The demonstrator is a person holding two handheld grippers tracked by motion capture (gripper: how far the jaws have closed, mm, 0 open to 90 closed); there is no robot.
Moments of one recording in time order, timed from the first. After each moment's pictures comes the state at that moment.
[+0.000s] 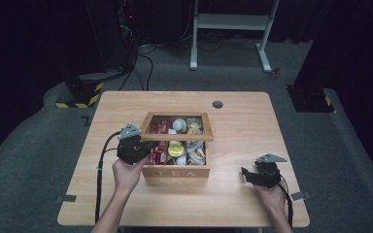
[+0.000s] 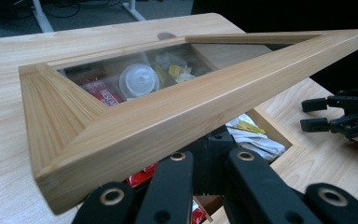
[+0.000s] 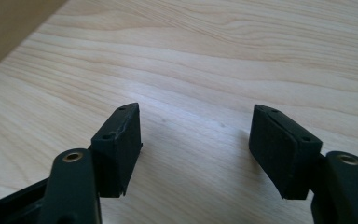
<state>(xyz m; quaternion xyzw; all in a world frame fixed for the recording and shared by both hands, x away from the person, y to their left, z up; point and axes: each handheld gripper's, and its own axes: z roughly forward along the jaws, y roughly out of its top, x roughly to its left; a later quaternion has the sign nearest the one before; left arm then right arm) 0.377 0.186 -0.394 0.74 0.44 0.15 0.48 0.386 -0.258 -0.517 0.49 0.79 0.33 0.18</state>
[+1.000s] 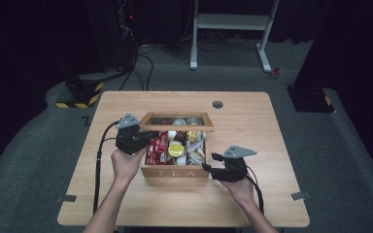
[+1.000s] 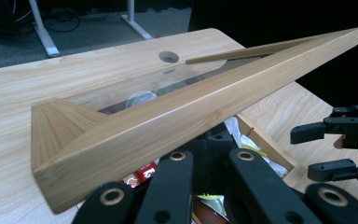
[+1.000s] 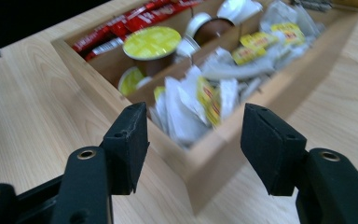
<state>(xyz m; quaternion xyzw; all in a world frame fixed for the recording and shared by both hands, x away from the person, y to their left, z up) 0.393 0.188 -0.372 0.75 0.42 0.16 0.49 0.379 -0.147 -0.461 0.32 0.81 0.47 0.11</state>
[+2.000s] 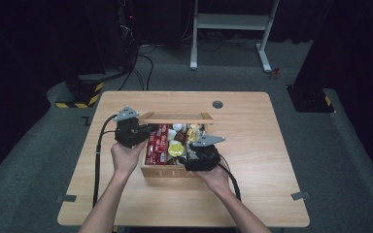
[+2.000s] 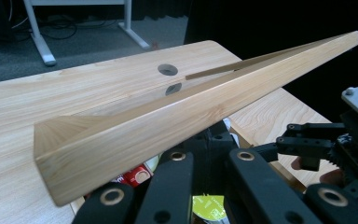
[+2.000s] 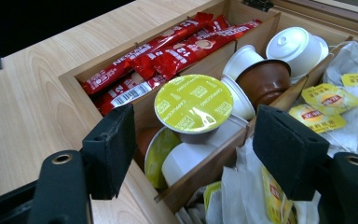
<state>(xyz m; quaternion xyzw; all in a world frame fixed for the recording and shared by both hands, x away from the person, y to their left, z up) 0.407 0.191 -0.362 0.74 0.42 0.16 0.50 0.407 -0.070 -0.451 0.30 0.83 0.46 0.11</state>
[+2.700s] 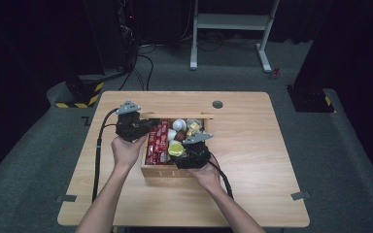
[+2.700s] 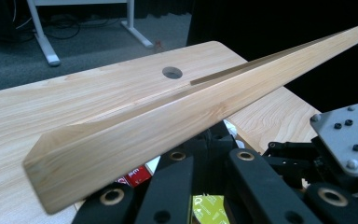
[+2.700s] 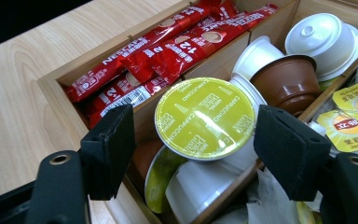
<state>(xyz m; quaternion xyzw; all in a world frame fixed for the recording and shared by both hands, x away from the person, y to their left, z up) 0.420 0.190 -0.352 0.74 0.42 0.16 0.49 0.419 -0.042 -0.460 0.31 0.84 0.43 0.10</state>
